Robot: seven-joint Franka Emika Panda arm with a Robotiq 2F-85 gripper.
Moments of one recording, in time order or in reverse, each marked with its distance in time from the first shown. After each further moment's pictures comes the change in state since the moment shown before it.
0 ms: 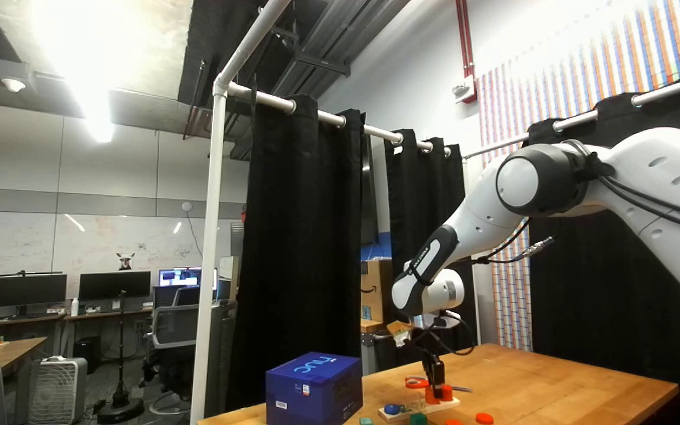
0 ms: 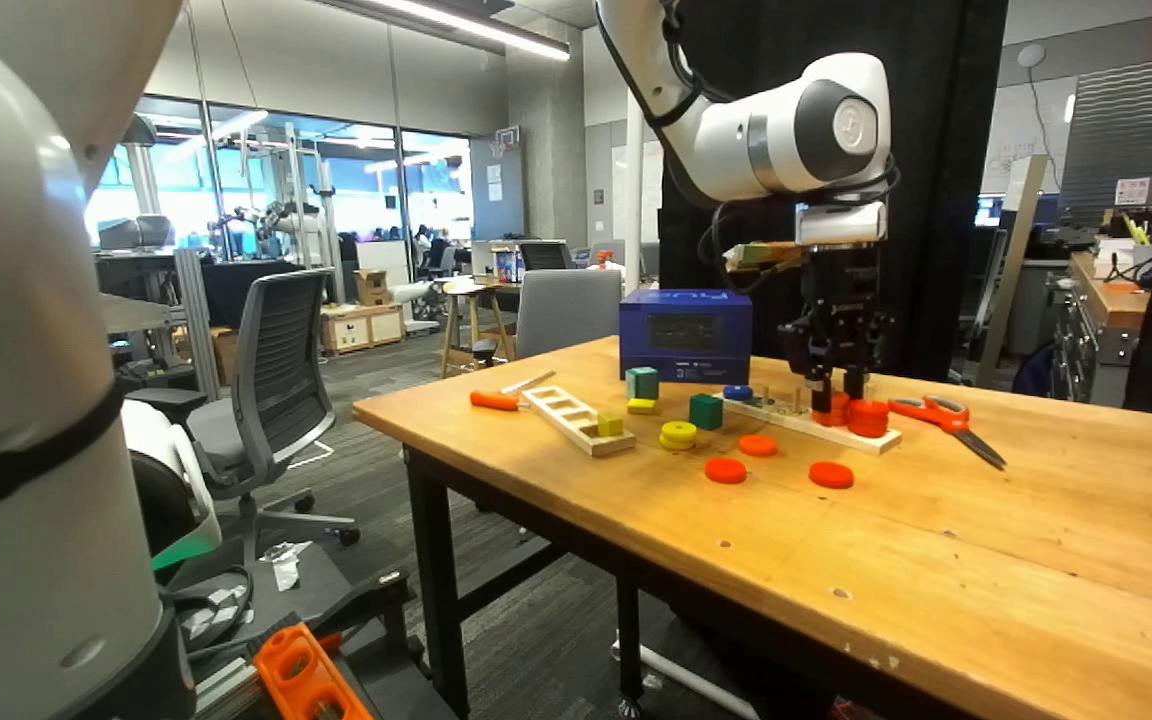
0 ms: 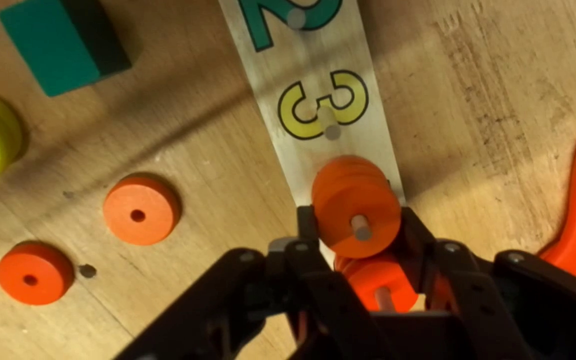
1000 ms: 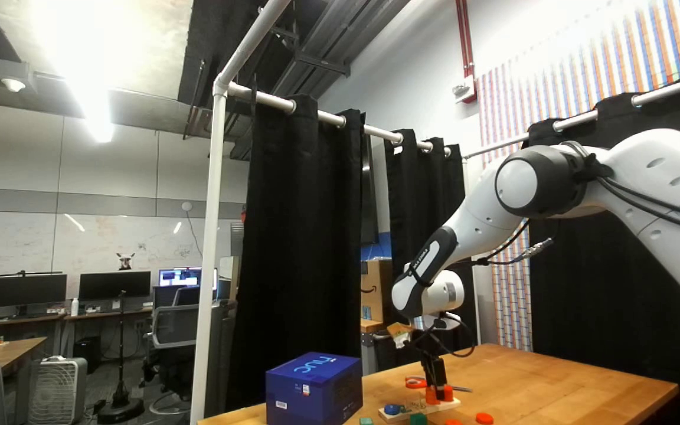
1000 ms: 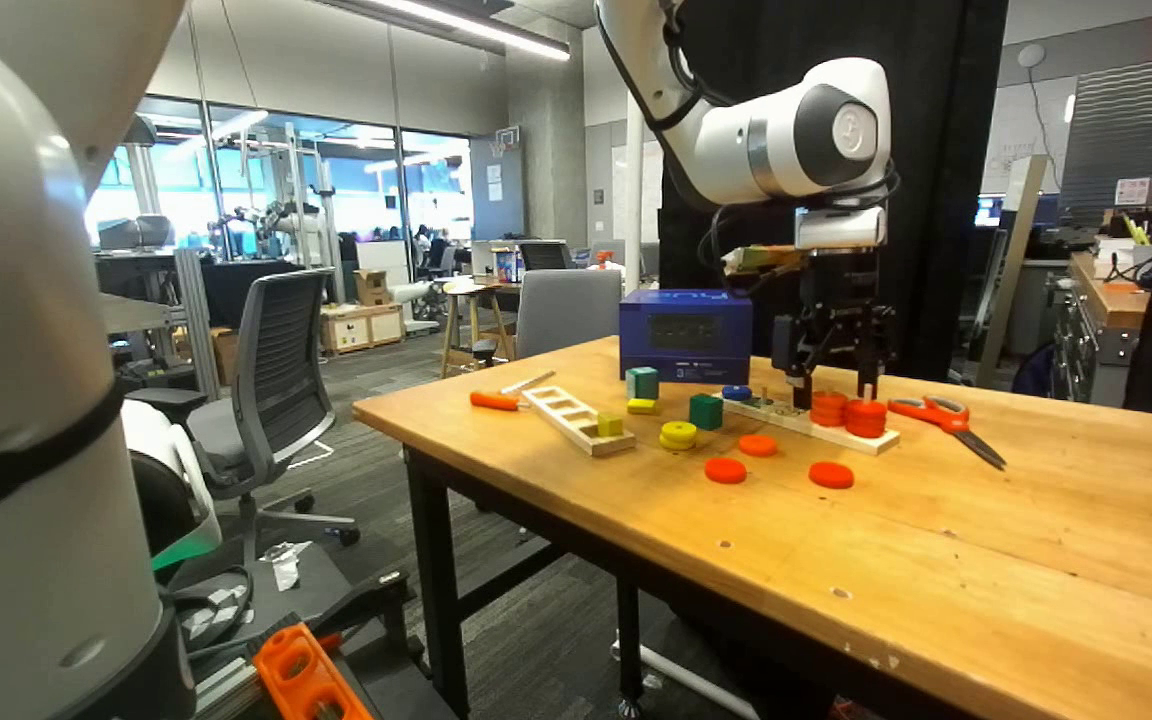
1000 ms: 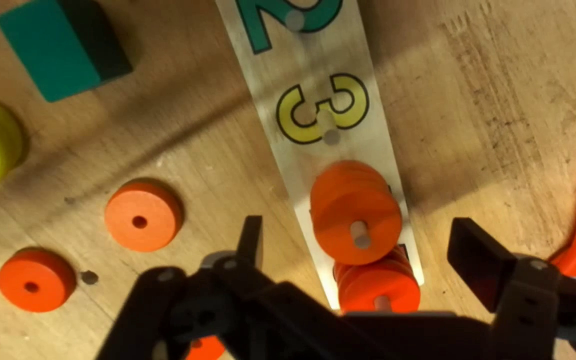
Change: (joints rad) arm 0.000 0.007 0.000 0.001 0.010 0.000 0.000
